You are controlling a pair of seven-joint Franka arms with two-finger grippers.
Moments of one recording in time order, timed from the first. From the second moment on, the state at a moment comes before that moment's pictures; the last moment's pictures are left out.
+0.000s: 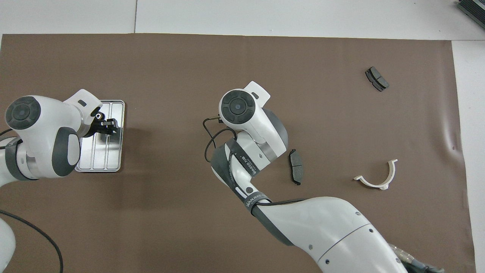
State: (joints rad) left arm -0.08 0.27 0.06 -2.10 -0.01 2.47 -0.07; right arm 0.63 0.68 -0.10 -1.41 -0.07 2.21 0.56
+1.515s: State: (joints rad) left arm -0.37 0.23 0.02 -1.89 -0.04 2.34 0.00; right arm 0.05 0.29 -0.10 -2.05 -0.02 2.43 -0.19
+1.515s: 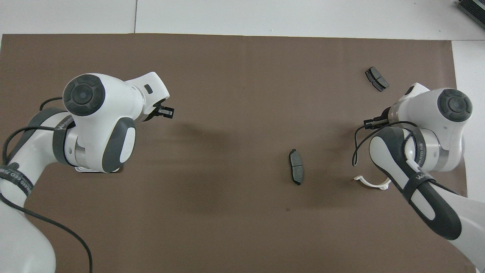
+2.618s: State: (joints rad) left arm -0.60 0.56 0.02 -1.67 -0.19 2.64 0.00; right arm 0.06 0.27 0.08 -1.87 0.01 2.31 0.05
